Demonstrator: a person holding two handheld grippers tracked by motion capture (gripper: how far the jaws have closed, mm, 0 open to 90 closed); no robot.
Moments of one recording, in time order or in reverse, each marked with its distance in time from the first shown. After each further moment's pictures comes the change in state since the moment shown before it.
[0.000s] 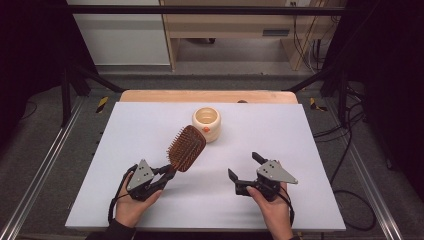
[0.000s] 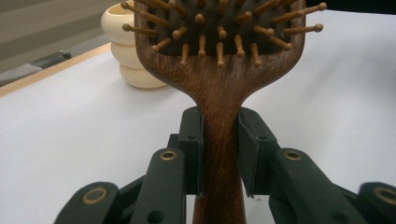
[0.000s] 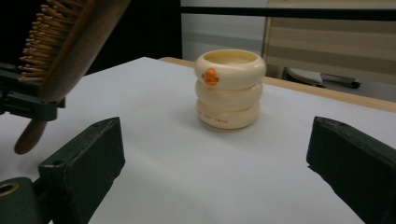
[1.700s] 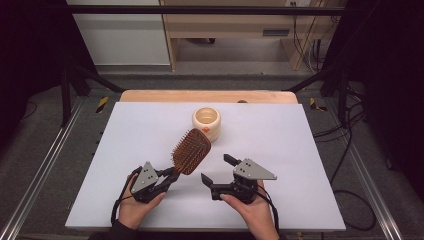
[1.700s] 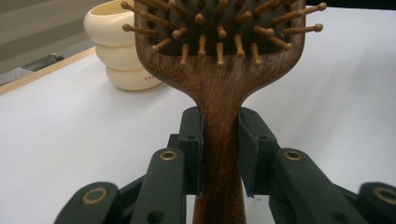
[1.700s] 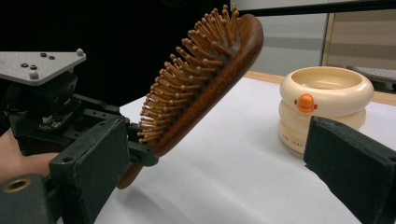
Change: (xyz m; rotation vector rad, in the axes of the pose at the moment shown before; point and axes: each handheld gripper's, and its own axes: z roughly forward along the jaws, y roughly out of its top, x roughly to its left) left arm -0.009 0.000 0.006 0.001 -0.023 0.026; right arm 0.052 0.030 0.018 -0.007 0.192 0.073
